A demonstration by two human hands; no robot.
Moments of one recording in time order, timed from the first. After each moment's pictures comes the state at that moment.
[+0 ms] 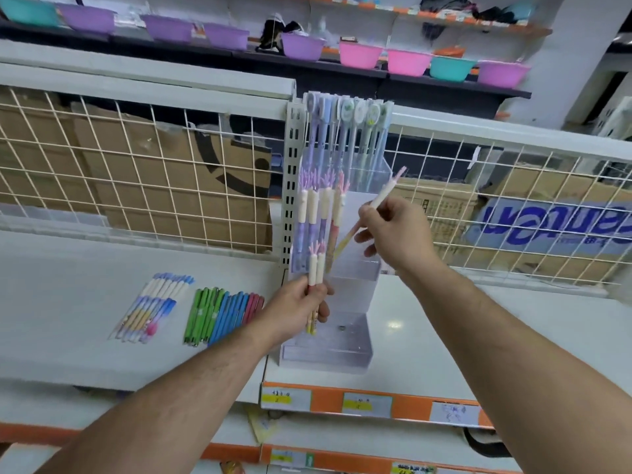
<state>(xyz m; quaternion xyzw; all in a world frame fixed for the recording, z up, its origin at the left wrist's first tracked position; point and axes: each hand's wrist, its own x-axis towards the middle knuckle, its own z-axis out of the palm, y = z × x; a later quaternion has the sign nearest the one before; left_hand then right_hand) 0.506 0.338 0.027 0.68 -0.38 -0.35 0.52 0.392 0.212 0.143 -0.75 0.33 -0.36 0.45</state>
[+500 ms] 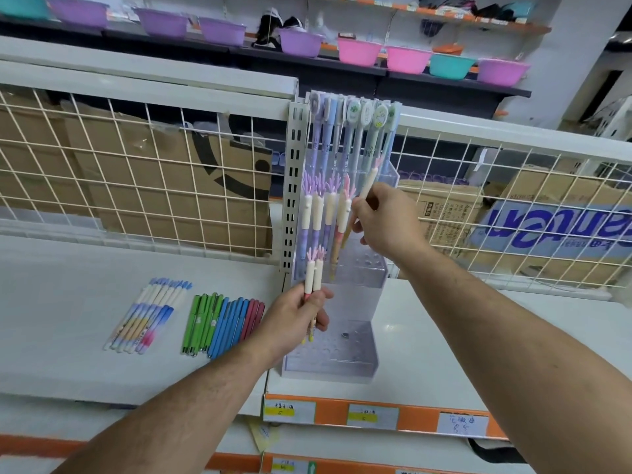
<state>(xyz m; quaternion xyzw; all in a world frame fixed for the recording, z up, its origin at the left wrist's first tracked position) 0.512 0.338 0.017 0.66 -0.36 -0.34 0.56 0.429 0.193 0.151 -0.83 0.36 -0.32 0.30</state>
